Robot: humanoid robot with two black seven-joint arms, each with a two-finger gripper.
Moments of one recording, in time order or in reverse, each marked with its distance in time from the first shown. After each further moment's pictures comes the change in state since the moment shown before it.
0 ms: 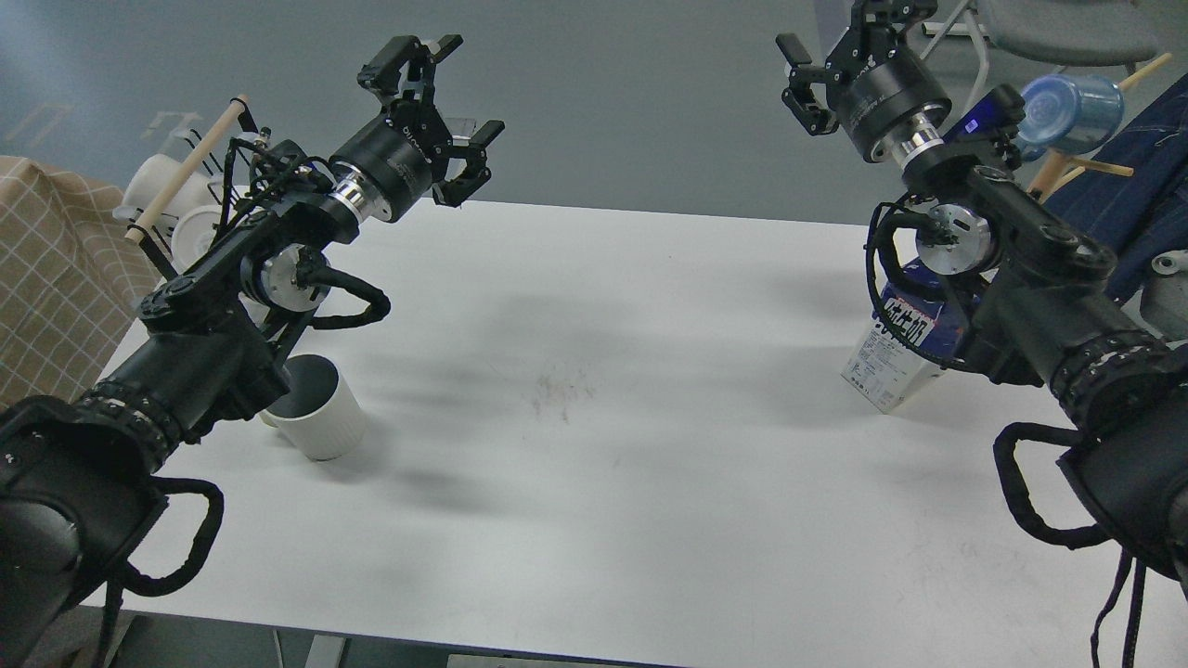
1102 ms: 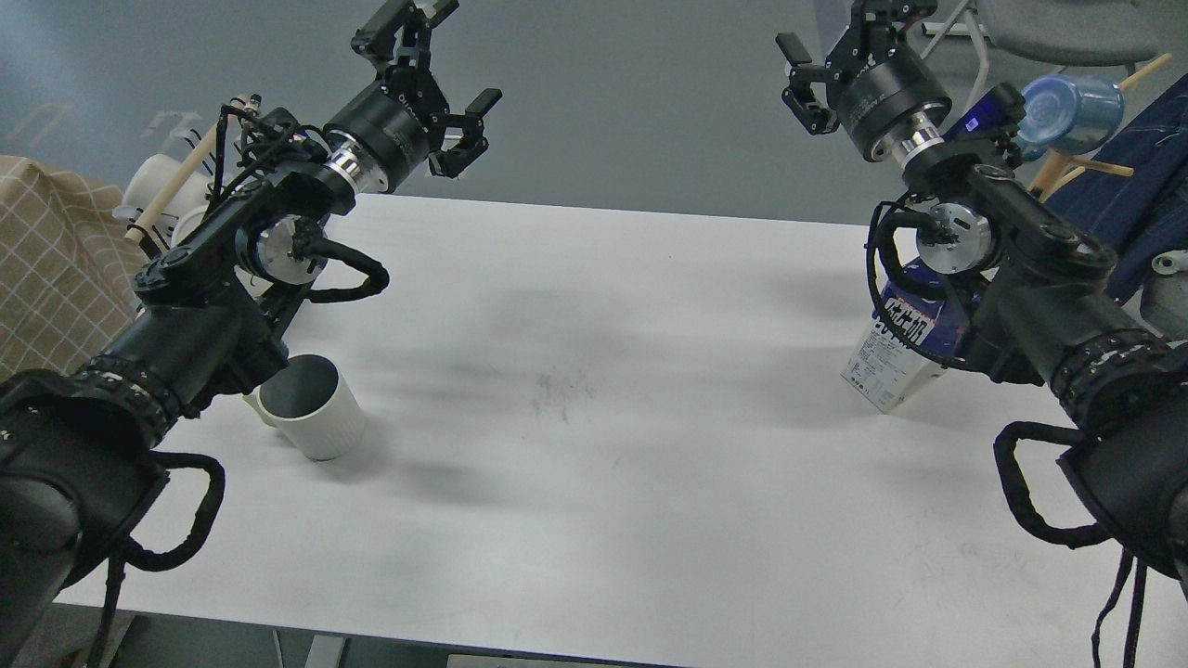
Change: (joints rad) left arm -0.063 -0.005 0.019 0.038 -0.001 0.000 -0.003; right arm 0.005 0.000 -0.007 -0.002 0.000 0.000 -0.003
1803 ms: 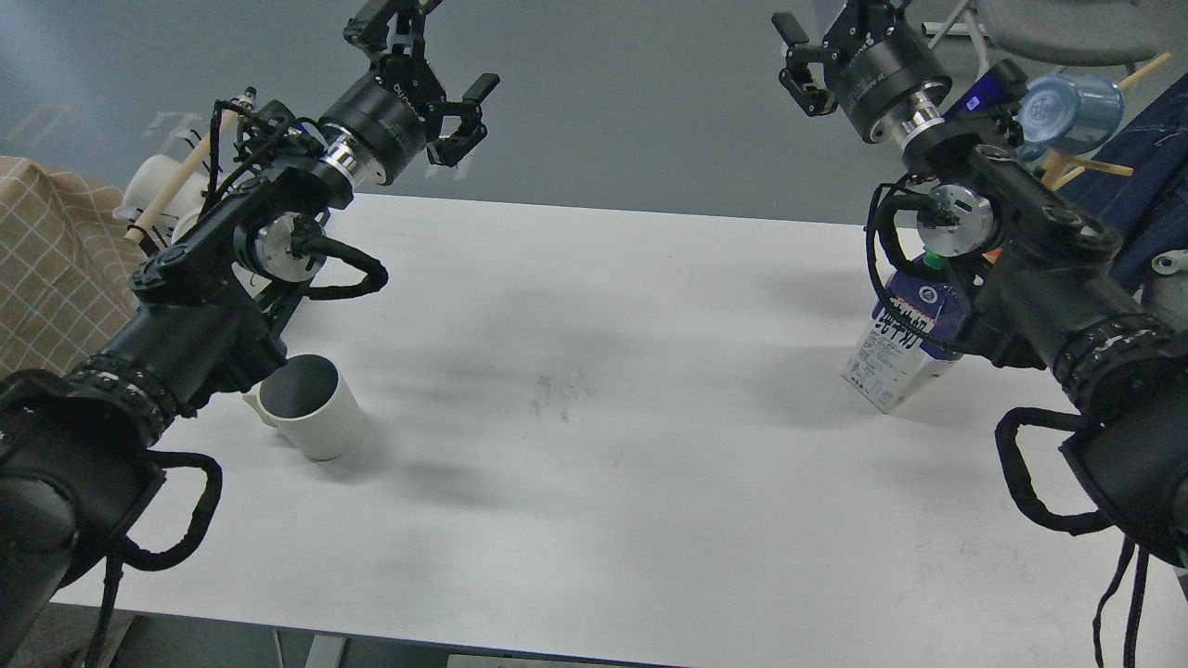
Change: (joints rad) left arm 0.001 0.013 -0.014 -0.024 0.005 0.000 -0.038; right arm 0.038 0.000 -0.002 0.001 -0.005 0.000 -0.001
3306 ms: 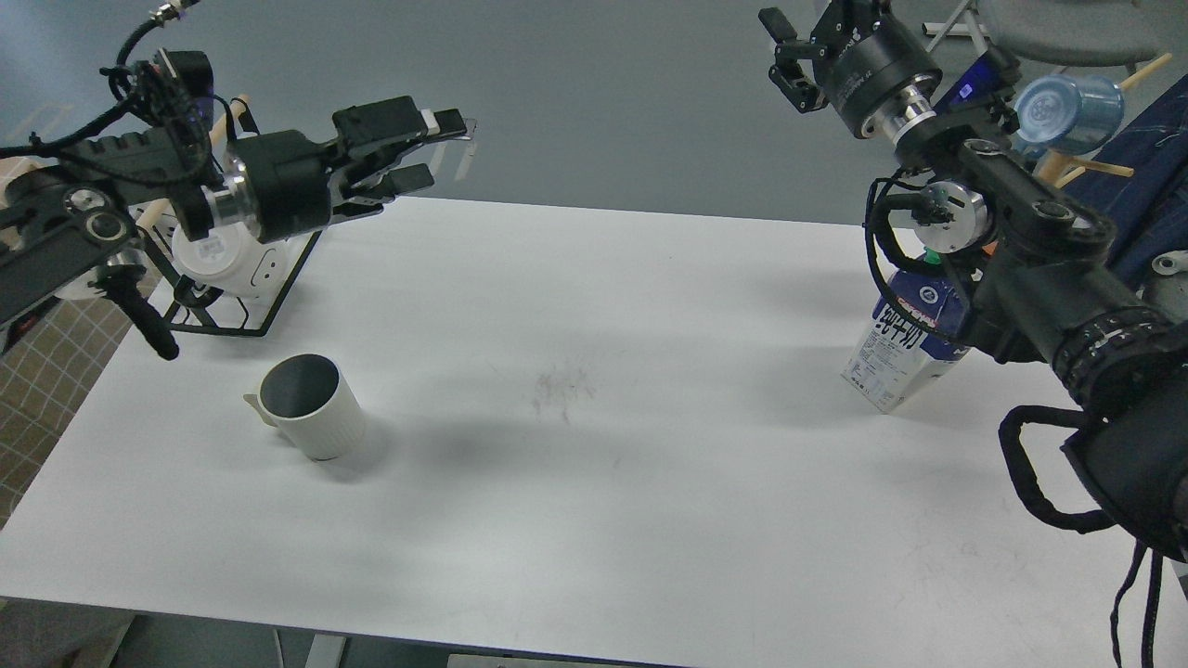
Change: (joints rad) left arm 0.062 0.673 0.317 -0.740 0.645 0.000 0.009; right arm 0.009 0.000 -0.081 0.016 -0.002 0.000 0.021
